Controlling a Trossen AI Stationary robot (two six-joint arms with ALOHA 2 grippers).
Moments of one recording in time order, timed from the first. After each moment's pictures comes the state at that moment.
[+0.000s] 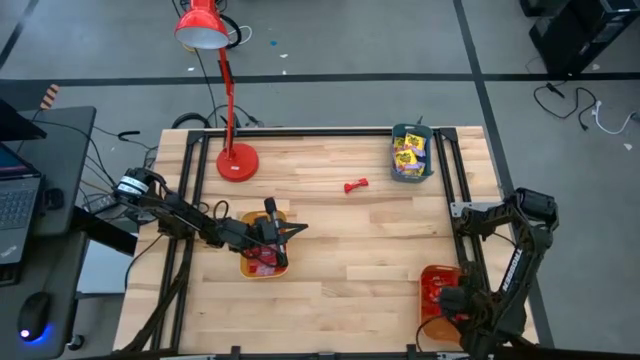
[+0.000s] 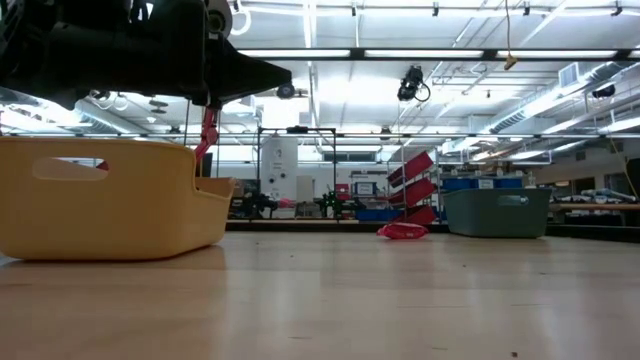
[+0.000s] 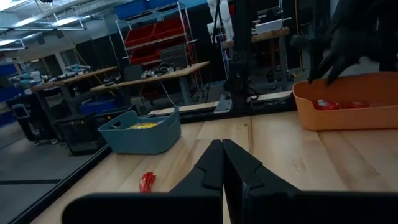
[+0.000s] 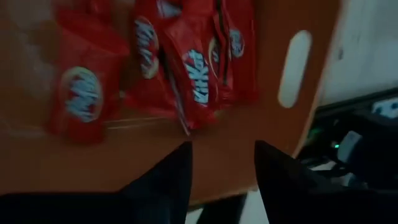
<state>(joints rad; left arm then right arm) -0.32 1.61 0.42 1.26 -0.56 0.22 1.21 1.72 1.20 -1.41 -0.02 1.31</state>
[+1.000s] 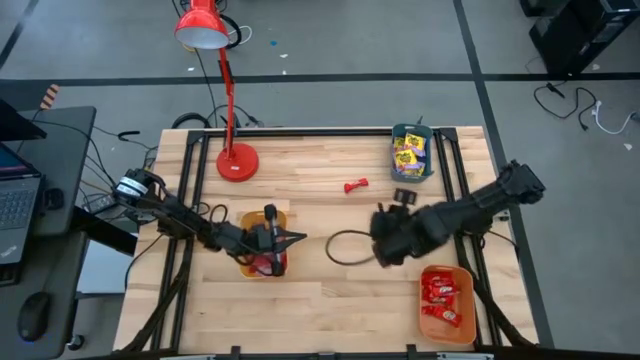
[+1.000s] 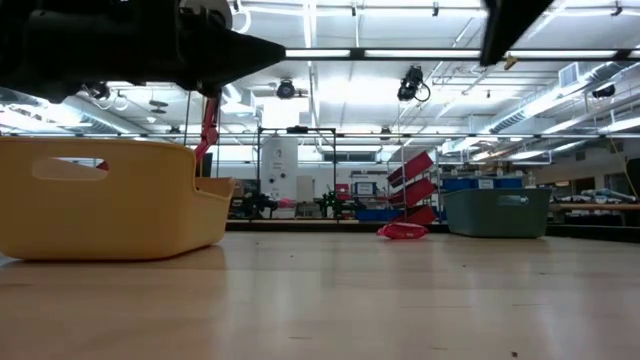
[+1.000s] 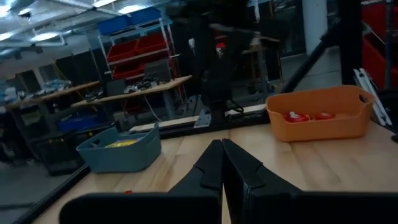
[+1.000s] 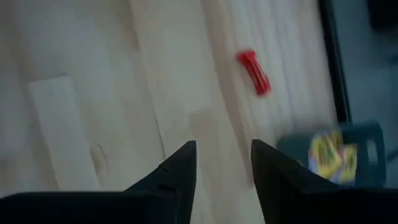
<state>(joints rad) -0.38 1.61 0.42 1.31 -0.53 0.24 0.44 1.59 1.50 -1.45 0.51 0.65</state>
